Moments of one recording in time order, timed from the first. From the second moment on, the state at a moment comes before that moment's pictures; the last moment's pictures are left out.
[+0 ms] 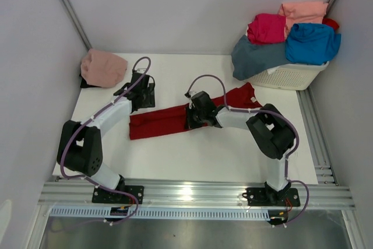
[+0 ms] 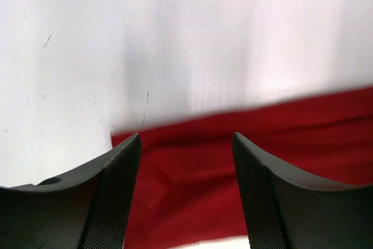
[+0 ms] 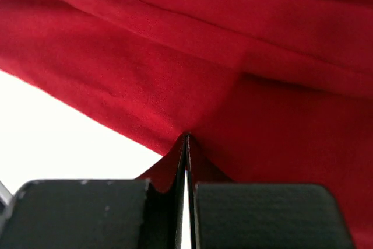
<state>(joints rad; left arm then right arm) -0.31 1.55 1.06 -0.40 -0.28 -0.27 0.75 1.96 1.17 -0.02 -0.22 0.45</state>
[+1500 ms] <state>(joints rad) -0.68 0.99 0.59 -0.61 -0.23 -0.68 0.77 1.68 1.05 -0.21 -0.12 0.46</state>
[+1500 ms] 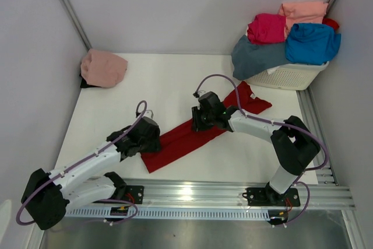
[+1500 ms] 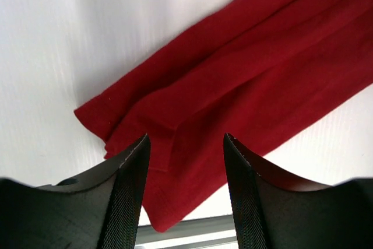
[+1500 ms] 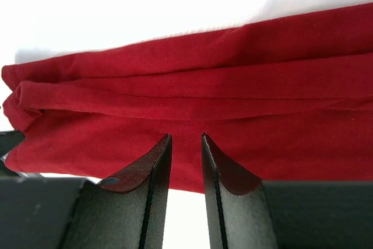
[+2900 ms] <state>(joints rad) -0.72 1.25 0.79 -0.88 -0.53 -0.82 0.79 1.64 0.94 -0.21 -0.07 0.48</state>
